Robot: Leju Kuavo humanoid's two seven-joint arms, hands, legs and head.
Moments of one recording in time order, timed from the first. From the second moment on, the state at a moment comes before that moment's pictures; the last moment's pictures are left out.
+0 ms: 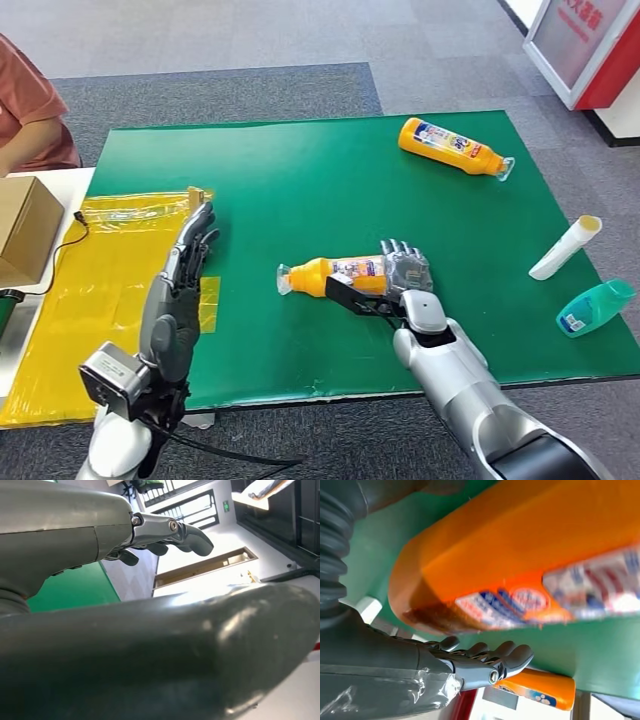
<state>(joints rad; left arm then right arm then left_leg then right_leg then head) -0.05 -0.07 -0.41 -1.83 -0.19 0.01 -0.27 -0.56 0.03 0.40 -0.67 1.30 -0.11 0.26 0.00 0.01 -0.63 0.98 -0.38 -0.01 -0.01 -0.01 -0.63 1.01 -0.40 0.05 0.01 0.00</state>
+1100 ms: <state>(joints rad) -0.04 -0.06 -0.41 -1.82 -0.14 0.05 -0.29 -0.52 0.05 0.31 -0.76 0.96 -0.12 0.00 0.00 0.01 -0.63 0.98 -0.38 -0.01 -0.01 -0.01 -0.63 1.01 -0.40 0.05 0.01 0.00</state>
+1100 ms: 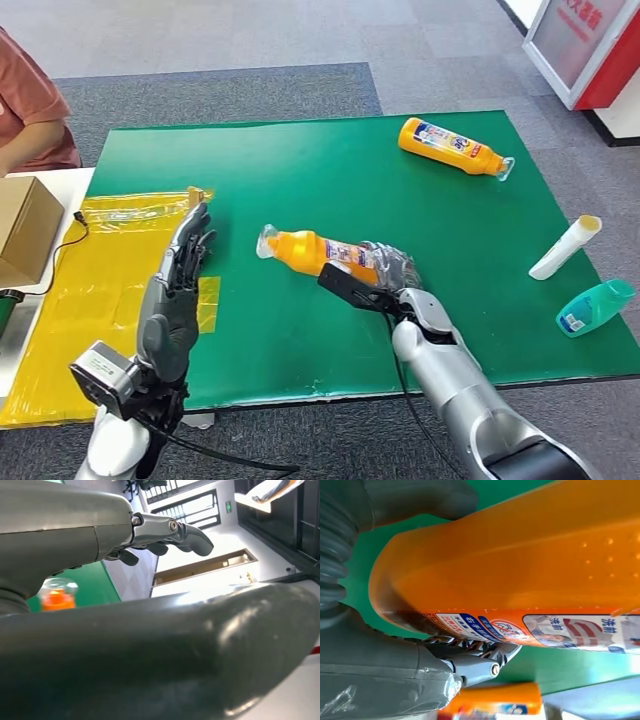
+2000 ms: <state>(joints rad) -0.08 -0.03 -0.38 -1.78 0.07 0.16 -0.35 -0.15 0.11 0.32 -1.59 0.20 -0.23 -0.42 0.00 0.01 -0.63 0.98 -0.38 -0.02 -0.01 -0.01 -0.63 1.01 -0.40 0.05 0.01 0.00</state>
